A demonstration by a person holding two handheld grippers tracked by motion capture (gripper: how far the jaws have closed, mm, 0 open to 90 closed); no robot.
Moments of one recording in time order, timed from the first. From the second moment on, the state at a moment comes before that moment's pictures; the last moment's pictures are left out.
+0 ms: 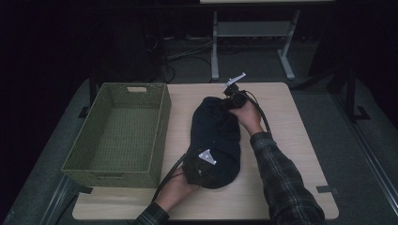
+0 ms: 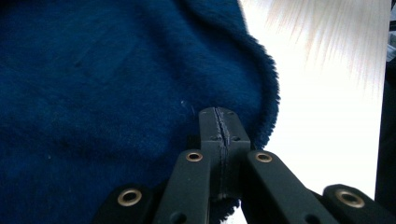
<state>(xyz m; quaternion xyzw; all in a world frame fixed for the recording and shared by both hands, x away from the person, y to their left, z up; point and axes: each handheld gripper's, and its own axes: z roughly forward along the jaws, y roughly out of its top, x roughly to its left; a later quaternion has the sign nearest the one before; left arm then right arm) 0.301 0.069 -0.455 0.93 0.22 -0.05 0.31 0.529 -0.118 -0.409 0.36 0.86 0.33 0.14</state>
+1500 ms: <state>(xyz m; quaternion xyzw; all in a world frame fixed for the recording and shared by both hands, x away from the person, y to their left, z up) 0.334 0.084 -0.404 0.90 0.28 0.05 0.34 0.385 -0.183 -0.426 0.31 0.86 0.39 0.10</state>
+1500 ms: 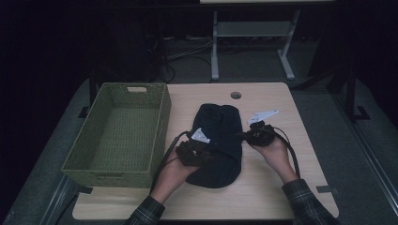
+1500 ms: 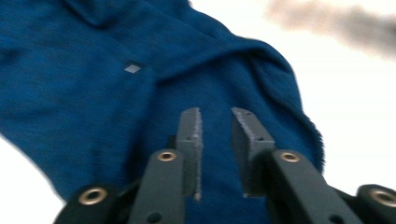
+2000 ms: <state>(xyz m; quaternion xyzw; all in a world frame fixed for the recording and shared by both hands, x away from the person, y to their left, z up) 0.388 0.094 -0.430 0.87 0.38 0.13 0.29 0.373 -0.175 -0.461 0.32 0.88 0.35 0.08</state>
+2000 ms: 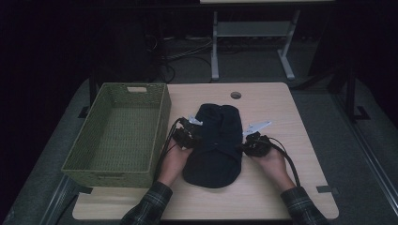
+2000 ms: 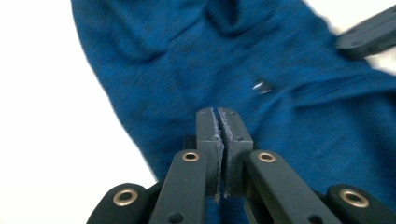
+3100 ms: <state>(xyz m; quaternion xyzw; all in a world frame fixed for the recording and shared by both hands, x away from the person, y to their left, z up) 0.323 0.069 -0.453 0.91 0.28 0.00 0.30 0.309 -0.222 -0.461 0.33 0.88 0.32 0.10</state>
